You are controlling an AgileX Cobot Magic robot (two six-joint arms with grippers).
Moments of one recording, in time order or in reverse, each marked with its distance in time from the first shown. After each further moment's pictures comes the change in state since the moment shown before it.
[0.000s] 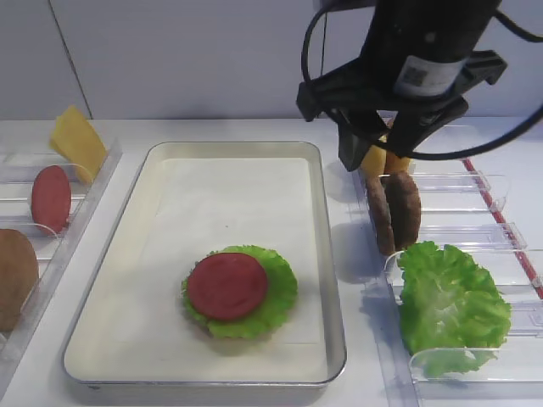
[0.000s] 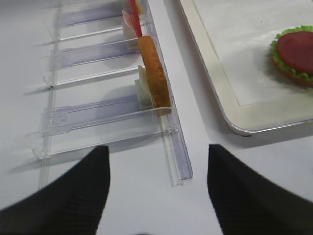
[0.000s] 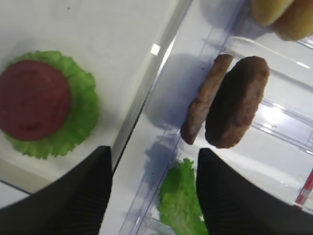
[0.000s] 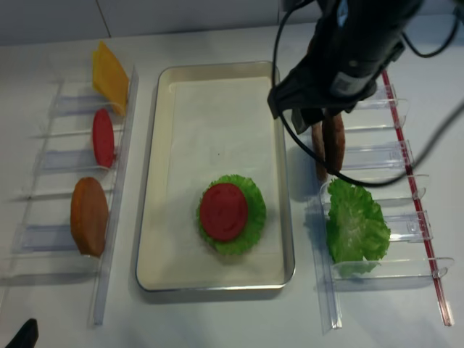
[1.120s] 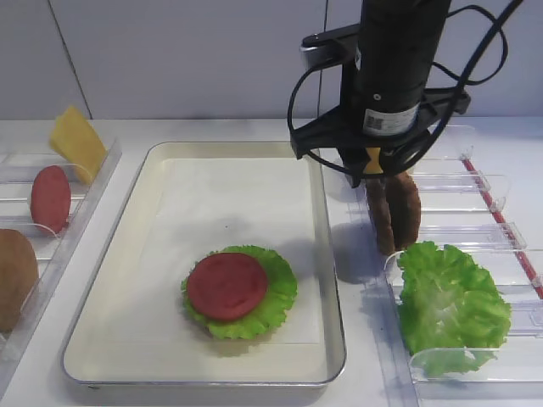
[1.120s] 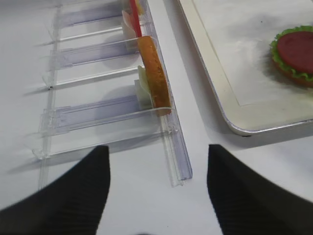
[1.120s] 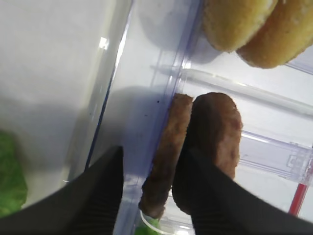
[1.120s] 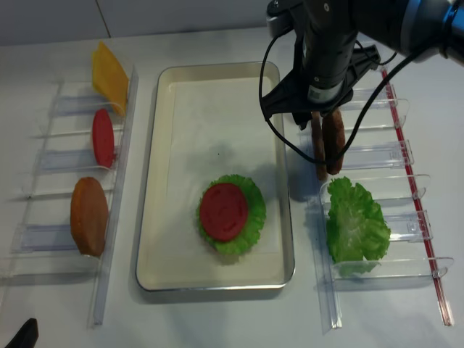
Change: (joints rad) left arm 0.000 0.000 0.000 0.000 -0.002 0.000; right arm 0.000 0.203 -0.018 -0.192 -0.097 0.169
